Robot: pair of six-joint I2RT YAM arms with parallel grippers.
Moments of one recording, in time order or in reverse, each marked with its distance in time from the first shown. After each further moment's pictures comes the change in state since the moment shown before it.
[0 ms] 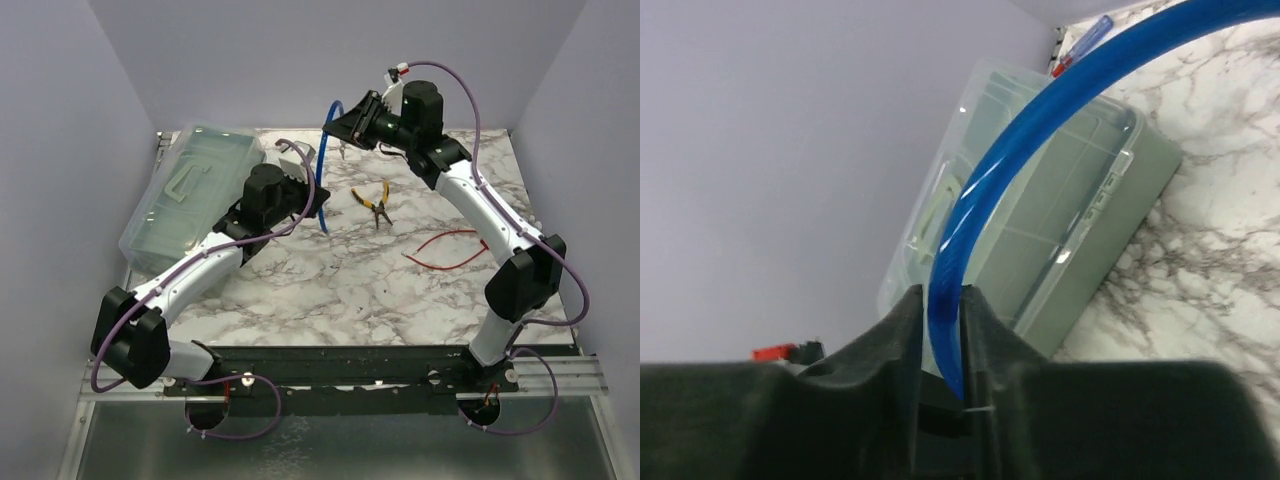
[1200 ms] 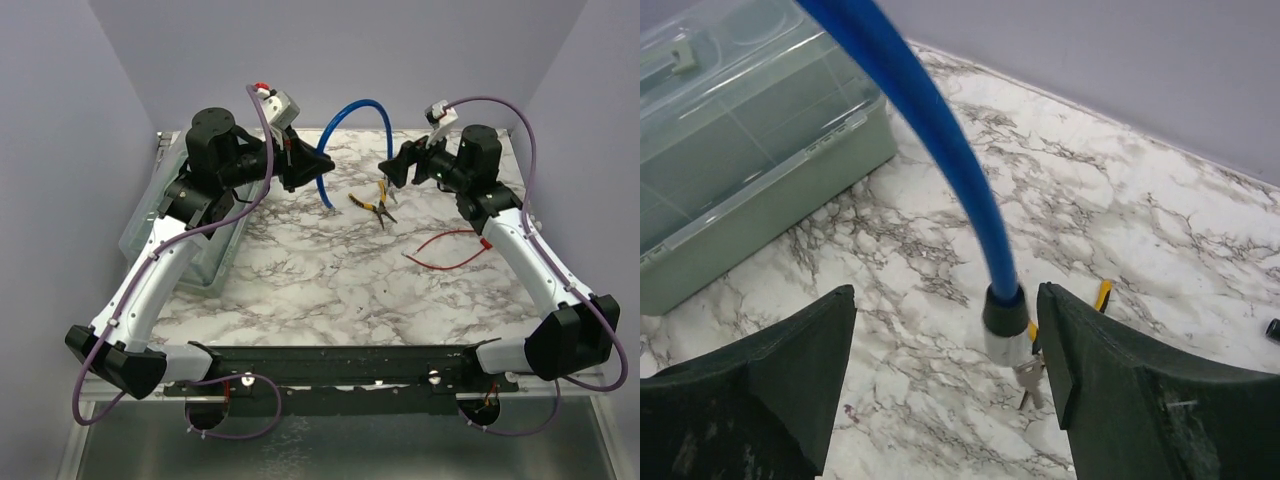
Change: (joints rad) left arm 0.097 -0.066 0.520 -0.415 0.575 0.126; right arm -0.190 -0.412 -0.565 0.116 -0.003 -0.861
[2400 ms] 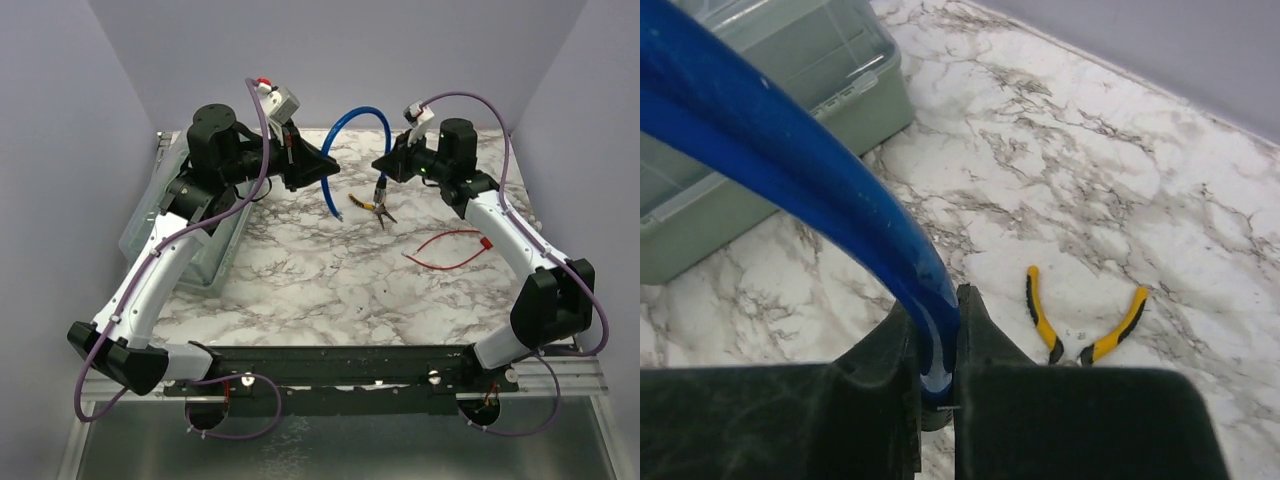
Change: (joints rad) left arm 0.000 0.021 0.032 -0.006 0.097 -0.126; right arm 0.005 0.179 0.069 0.008 -0.060 -0.052
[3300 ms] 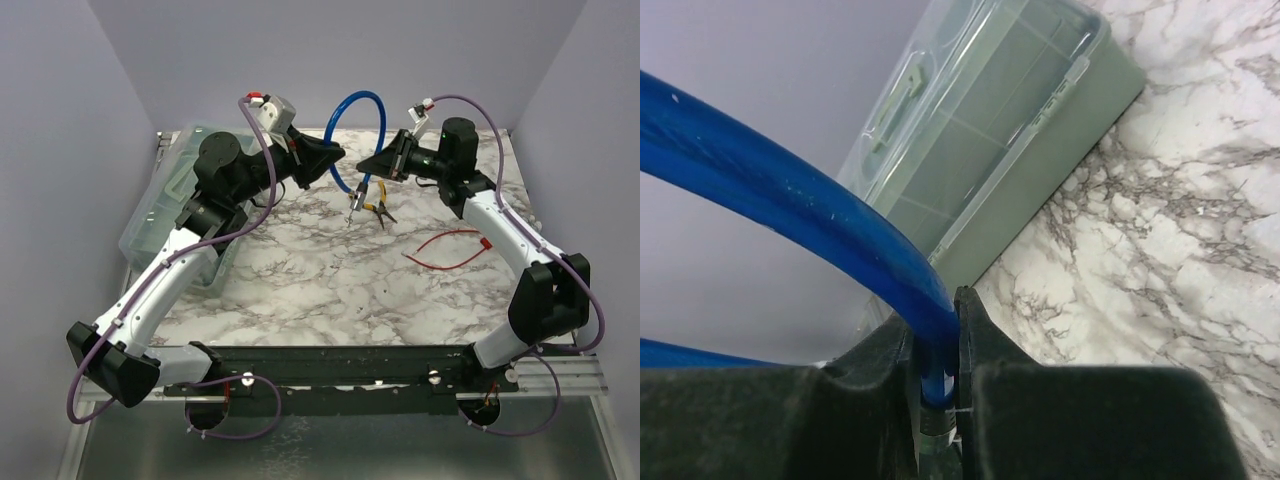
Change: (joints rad) left arm -0.084 -0.068 -0.224 0.395 -0.312 -0.017; right arm -0.009 0.028 0.006 0.117 -0.291 0.734
